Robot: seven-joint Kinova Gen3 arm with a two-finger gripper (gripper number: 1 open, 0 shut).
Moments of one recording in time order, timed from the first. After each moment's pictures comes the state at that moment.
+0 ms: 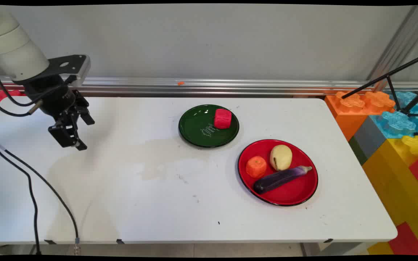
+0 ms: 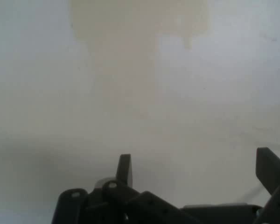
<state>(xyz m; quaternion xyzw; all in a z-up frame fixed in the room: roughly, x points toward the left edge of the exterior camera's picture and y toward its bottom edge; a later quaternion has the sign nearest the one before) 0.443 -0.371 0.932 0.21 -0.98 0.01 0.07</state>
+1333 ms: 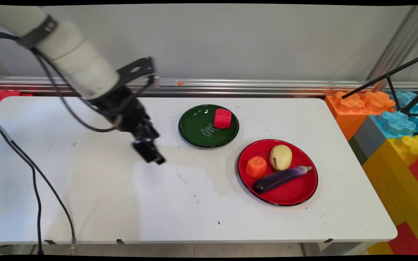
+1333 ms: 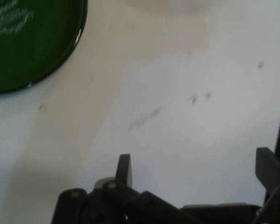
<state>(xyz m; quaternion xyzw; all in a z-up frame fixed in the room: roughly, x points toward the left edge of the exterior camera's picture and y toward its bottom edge) 0.281 -0.370 0.929 0.30 -0.94 0.00 0.18</state>
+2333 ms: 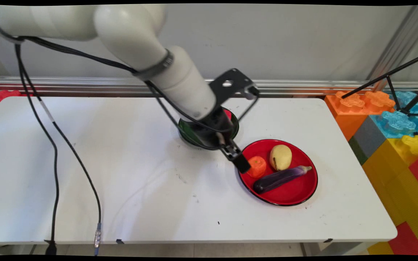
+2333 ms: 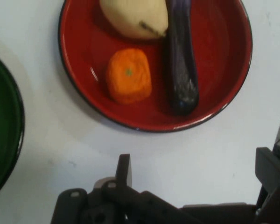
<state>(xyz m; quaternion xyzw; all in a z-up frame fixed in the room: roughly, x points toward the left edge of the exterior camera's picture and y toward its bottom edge) 0.111 -0.392 0.904 0.36 -0.90 0.02 0.22</state>
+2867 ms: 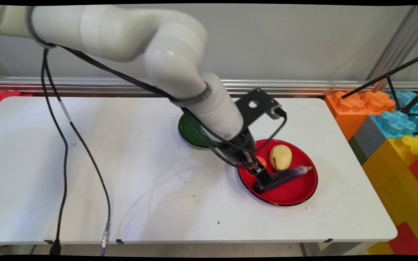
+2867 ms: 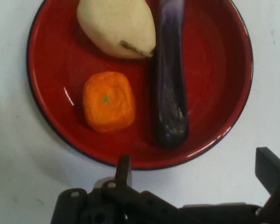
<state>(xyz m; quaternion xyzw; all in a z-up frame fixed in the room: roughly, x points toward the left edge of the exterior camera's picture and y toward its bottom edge) 0.058 -0.396 0.865 0.37 -0.90 0.03 0.22</state>
